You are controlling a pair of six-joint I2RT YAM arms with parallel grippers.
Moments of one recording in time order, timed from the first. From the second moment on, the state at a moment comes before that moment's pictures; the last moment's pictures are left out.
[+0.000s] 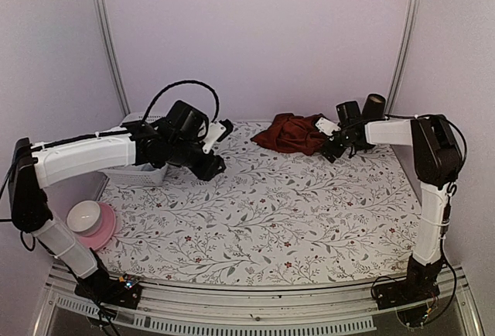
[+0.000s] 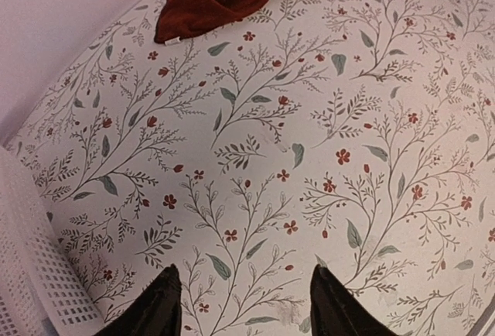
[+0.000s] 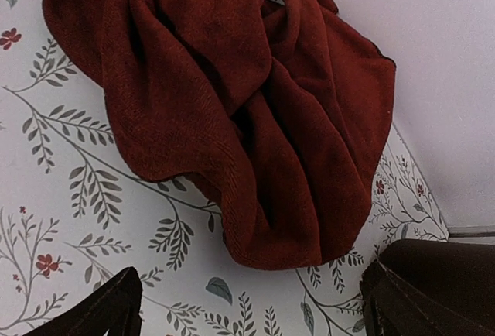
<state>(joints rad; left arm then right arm) -0.77 1.56 1.24 -0.48 -0.11 0.09 0.30 2.04 1.43 -0.16 0.08 -0.64</state>
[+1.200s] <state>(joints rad) -0.91 1.50 1.08 -0.29 -0.06 0.23 0.34 1.79 1.55 -0.72 -0.50 -0.83</state>
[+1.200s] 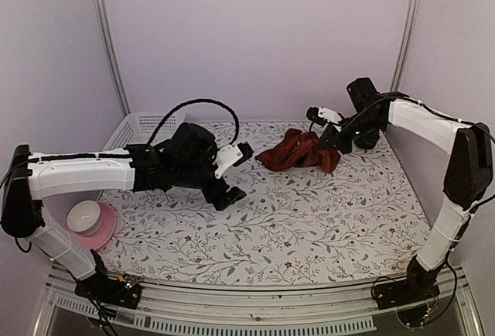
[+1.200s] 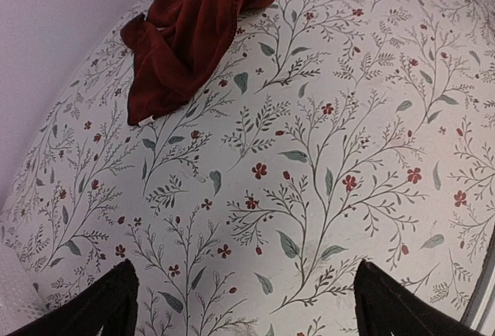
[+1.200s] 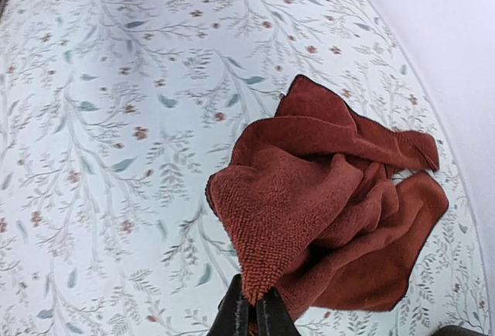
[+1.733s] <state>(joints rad) -1.10 1.77 1.06 -0.11 -0.17 0.35 0.28 1.43 1.17 -0.80 -0.59 -0.90</state>
